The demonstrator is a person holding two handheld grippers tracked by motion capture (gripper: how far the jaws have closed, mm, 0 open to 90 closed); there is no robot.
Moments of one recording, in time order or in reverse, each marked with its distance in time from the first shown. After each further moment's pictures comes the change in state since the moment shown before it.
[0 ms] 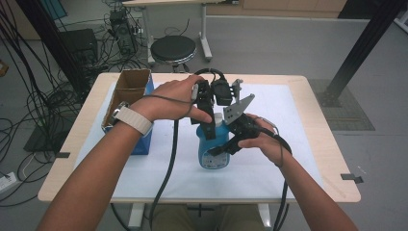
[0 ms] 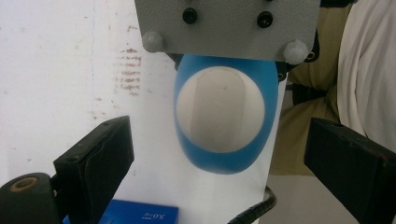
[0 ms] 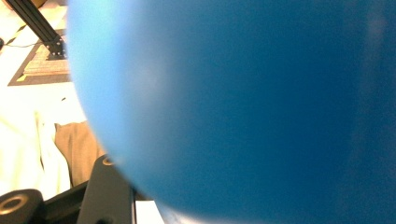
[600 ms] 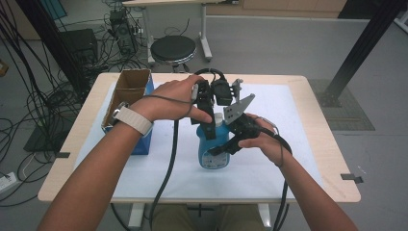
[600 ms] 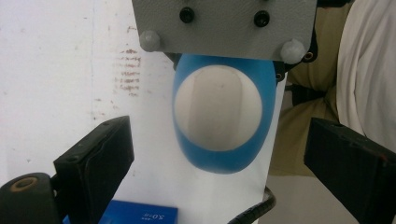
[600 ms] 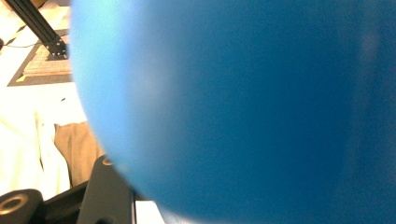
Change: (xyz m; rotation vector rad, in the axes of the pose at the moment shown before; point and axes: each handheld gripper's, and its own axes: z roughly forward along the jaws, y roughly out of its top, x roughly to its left) left arm 0.000 0.000 0.000 -0.002 -0.001 0.001; right arm 0.000 0.000 0.000 -0.003 0.001 0.002
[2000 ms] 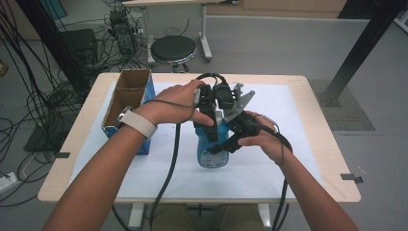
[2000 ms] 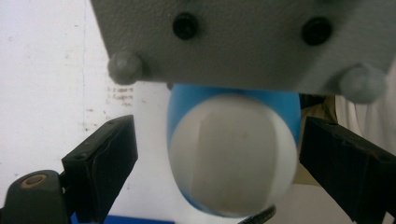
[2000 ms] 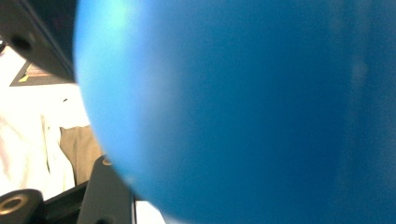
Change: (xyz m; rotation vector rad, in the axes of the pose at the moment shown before) left arm 0.001 0.002 0.015 -0.026 -0.017 0.013; right arm 0.004 0.013 -0.005 -0.014 0.005 -0.018
